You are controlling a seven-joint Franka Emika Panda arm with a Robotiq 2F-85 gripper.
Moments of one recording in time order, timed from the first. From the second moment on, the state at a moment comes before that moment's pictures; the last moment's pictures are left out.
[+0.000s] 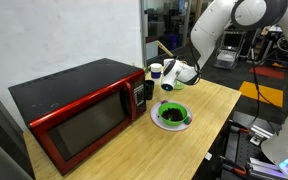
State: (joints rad) arm -0.07 0.69 -0.07 -1.91 -2.09 1.66 1.74
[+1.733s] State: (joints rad) arm -0.25 0.48 -0.05 -1.90 -1.66 2.35 1.32
